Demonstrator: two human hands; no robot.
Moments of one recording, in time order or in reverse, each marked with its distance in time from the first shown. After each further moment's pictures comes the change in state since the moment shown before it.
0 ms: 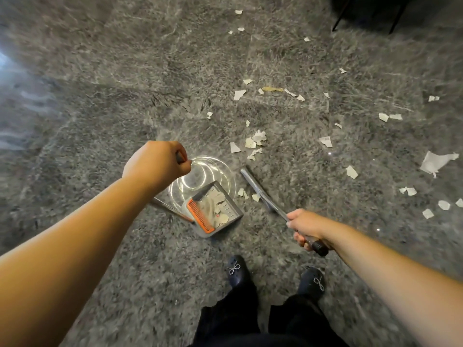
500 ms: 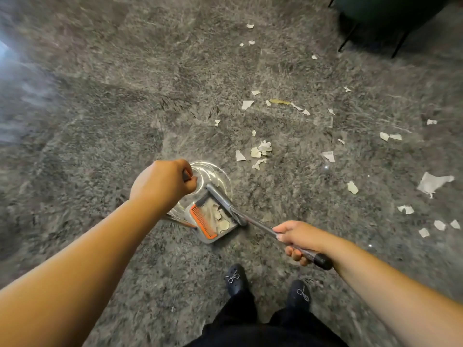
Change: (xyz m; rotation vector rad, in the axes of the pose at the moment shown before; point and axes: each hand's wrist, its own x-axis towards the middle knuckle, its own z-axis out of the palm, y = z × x) left_hand -0.026 -0.038 0.002 -0.044 0.039 -0.062; right_hand -0.051 -0.045 0.047 0.009 -0.113 -0.027
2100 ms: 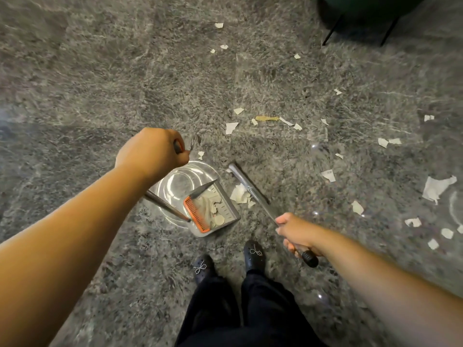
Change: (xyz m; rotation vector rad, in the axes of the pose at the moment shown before) left_hand 0.400 0.028 -0.072 0.078 -0.069 0.247; right_hand 0.121 -0.264 -0.136 -0.050 0.168 0.027
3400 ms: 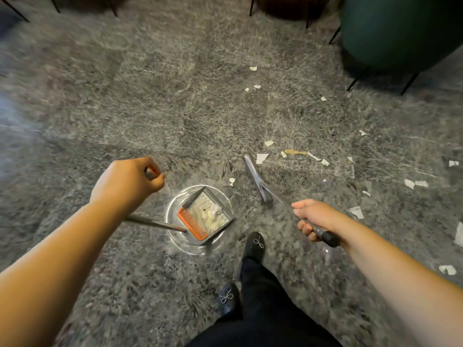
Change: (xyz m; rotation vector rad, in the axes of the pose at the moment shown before) left_hand -0.063 -0.186 -0.066 -0.071 0.159 -0.247; right_hand -0.029 -0.151 0.049 0.353 0.096 -0.075
